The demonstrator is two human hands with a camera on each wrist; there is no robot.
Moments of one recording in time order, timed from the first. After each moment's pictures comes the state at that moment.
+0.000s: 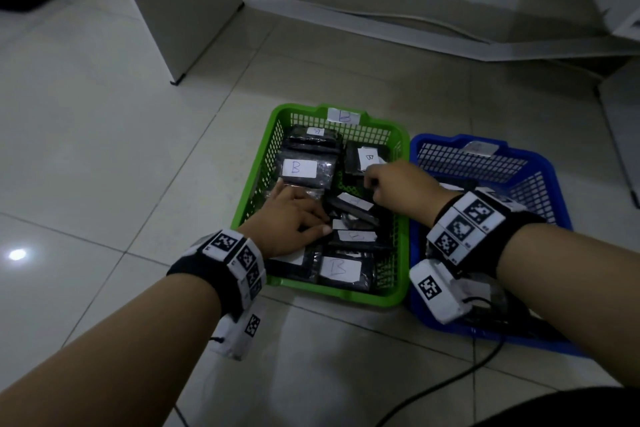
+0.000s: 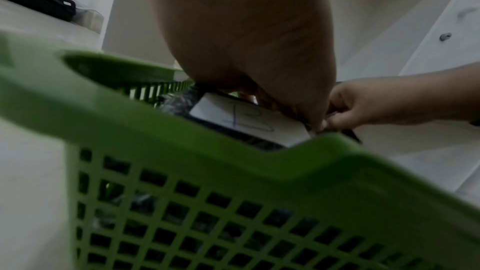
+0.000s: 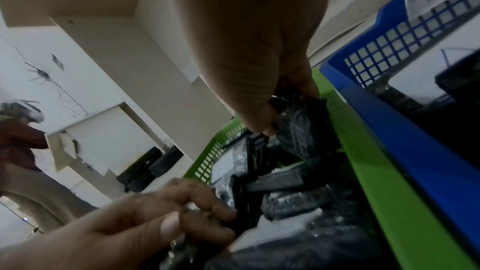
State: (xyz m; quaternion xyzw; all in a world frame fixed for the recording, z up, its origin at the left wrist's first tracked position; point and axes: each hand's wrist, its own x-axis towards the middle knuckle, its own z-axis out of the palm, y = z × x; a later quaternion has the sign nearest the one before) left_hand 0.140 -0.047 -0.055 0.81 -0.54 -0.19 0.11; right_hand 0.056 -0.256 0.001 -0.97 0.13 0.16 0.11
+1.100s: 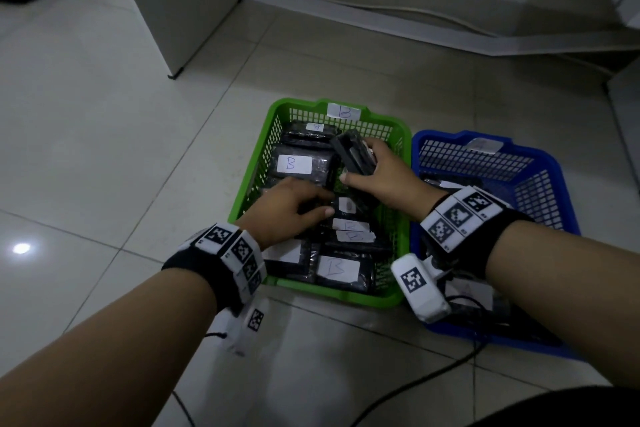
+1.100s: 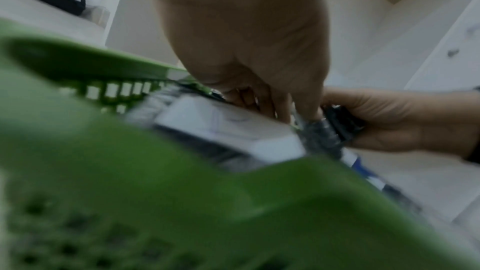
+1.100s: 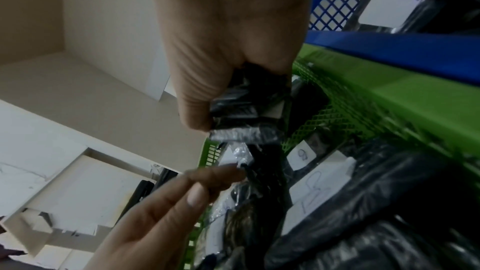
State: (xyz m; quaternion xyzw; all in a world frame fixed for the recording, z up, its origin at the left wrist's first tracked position) left_hand 0.143 -0.053 -0.052 0.81 -0.46 -0.20 0.31; right_hand 0.066 -0.244 -0.014 -0.84 0.20 -0.01 0.51
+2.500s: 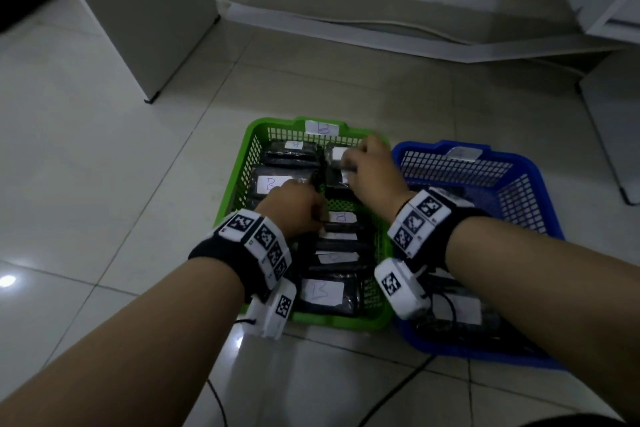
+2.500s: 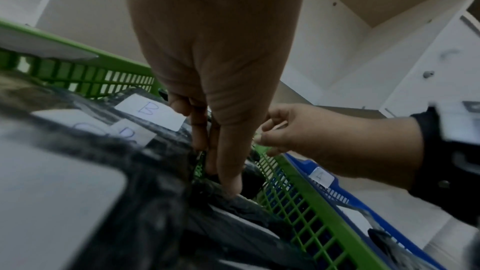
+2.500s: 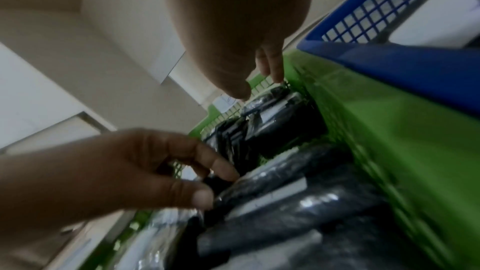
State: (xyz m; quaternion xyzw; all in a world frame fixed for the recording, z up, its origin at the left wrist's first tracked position) left_hand 0.159 -0.117 -0.036 0.85 -0.46 -0.23 0.08; right_hand 0.090 -0.279 -0.039 -0.96 0.19 -0.04 0.20
